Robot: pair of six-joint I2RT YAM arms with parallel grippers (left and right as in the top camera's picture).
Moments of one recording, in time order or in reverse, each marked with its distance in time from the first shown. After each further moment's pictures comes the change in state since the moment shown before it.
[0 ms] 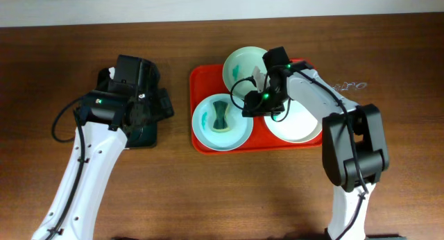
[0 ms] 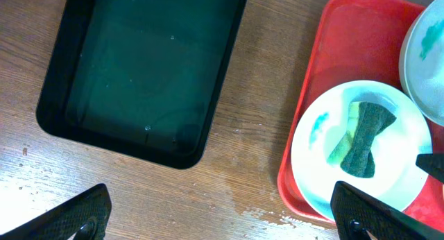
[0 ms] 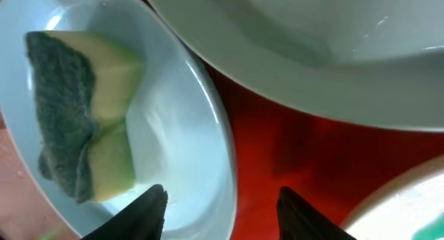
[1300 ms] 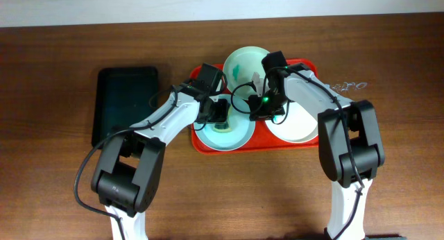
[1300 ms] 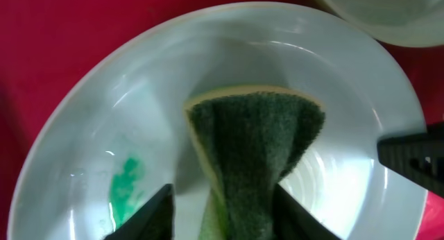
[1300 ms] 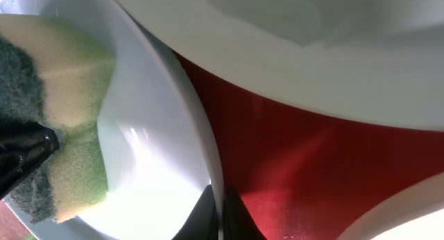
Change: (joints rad) left arm -0.249 0.582 -0.002 0.498 0.299 0.141; right arm 0.000 0.041 0.000 -0.019 0.016 -0.013
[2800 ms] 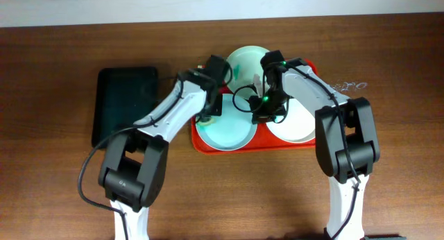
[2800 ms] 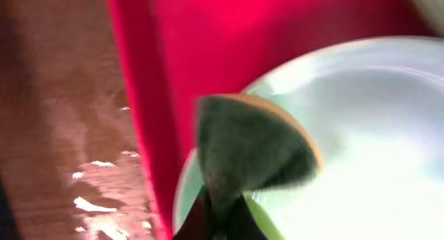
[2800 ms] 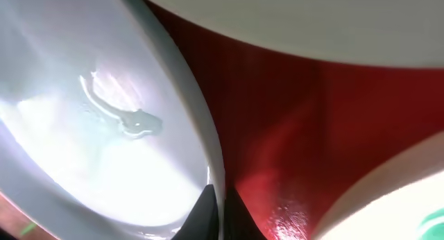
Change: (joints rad) left arm -0.023 0.051 0.202 -0.276 -0.291 -0.013; right arm -0.003 0.047 0.086 -0.156 0.032 0.004
